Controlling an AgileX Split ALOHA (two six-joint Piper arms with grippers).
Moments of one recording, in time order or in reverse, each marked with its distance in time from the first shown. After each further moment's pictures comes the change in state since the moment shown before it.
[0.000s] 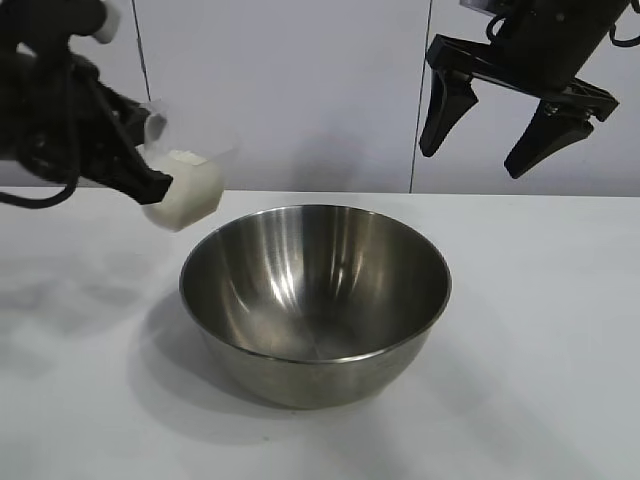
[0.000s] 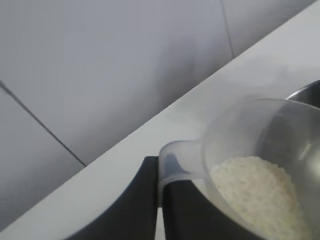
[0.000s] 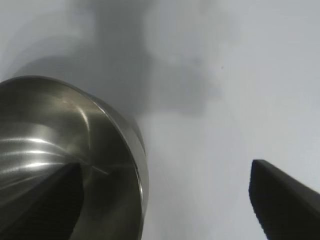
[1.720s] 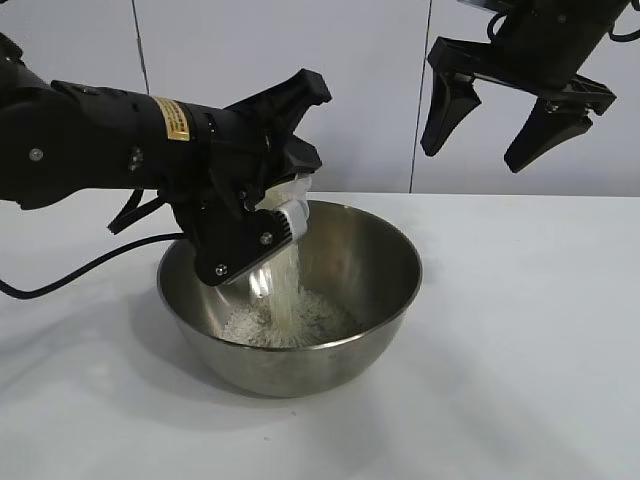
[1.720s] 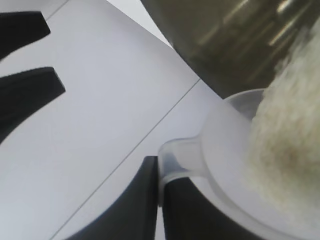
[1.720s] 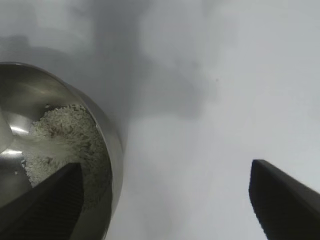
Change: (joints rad) left arm -0.047 0.235 -0.065 0.476 -0.336 1.335; right arm 0.000 0.000 0.000 -0.019 -0.026 -0.064
